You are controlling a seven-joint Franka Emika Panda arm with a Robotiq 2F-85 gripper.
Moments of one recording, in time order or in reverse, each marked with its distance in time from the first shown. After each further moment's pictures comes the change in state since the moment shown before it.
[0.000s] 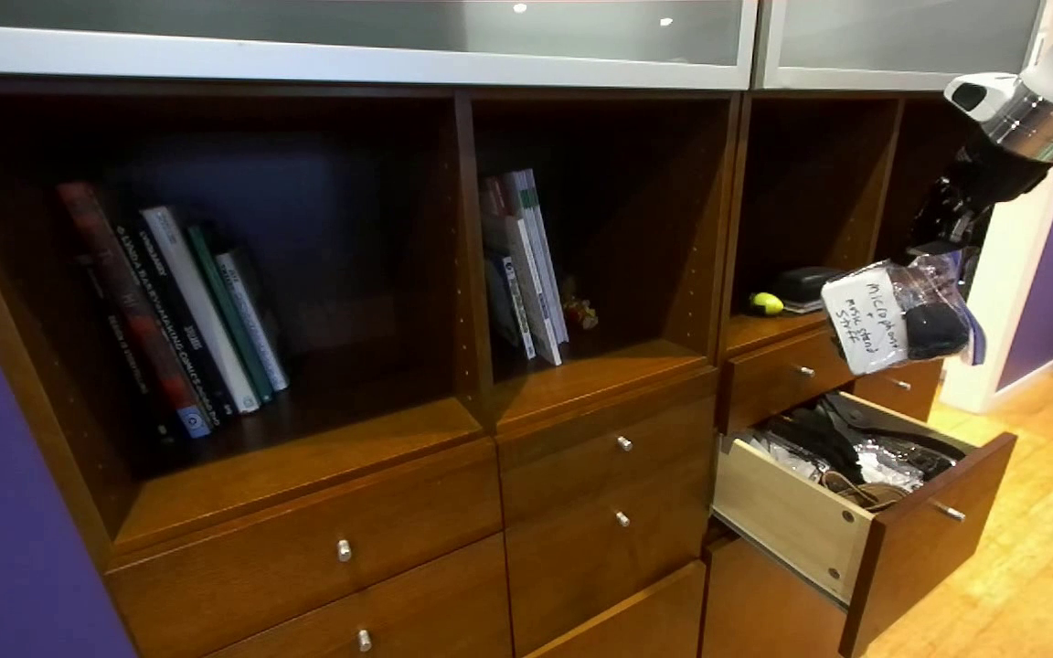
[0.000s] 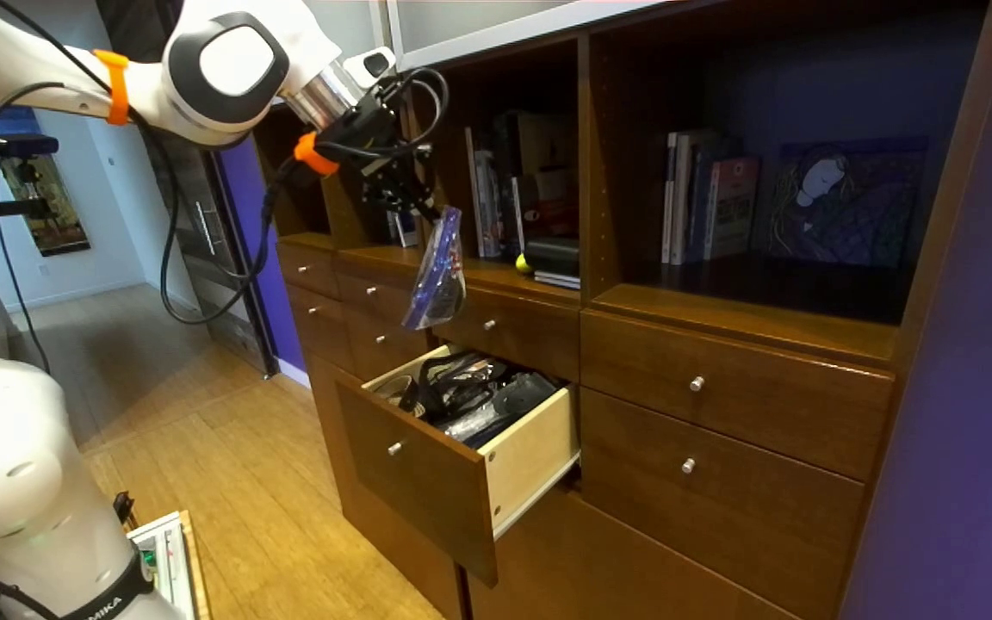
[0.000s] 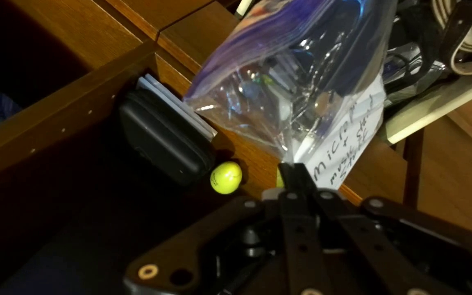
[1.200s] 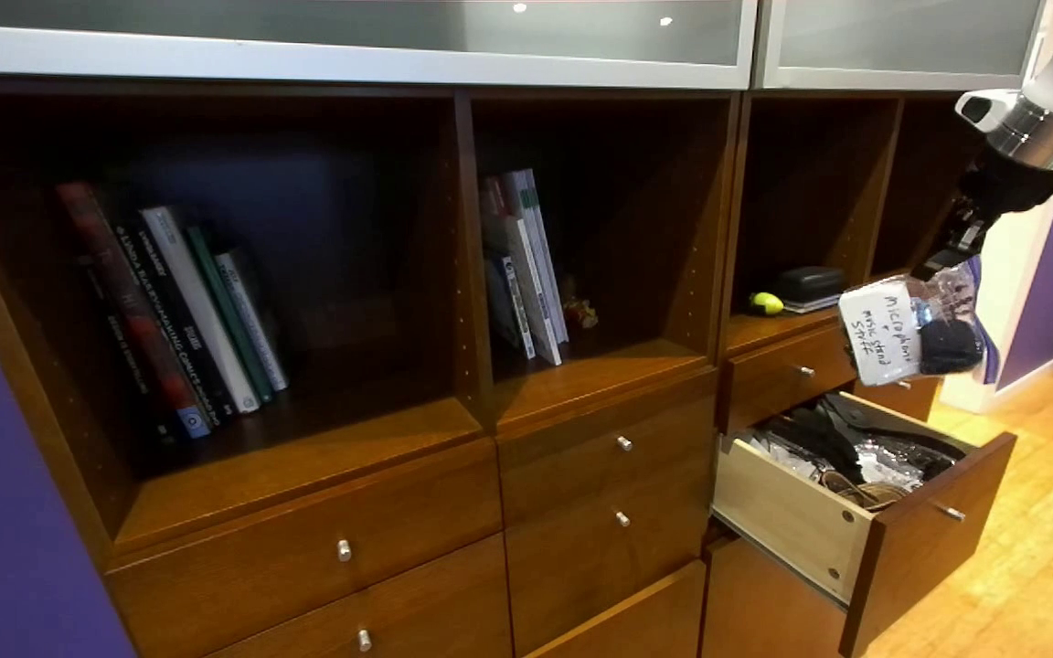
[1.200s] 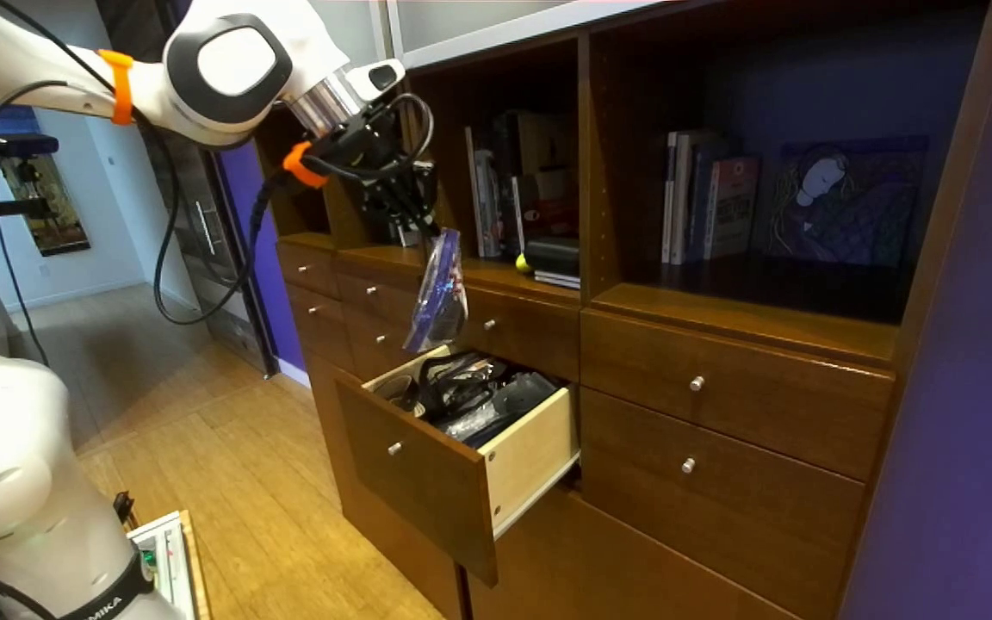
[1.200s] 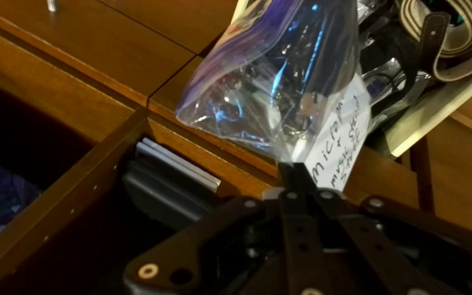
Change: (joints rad) arm -0.065 0.002 0.023 -0.002 0.012 -0.076 0.138
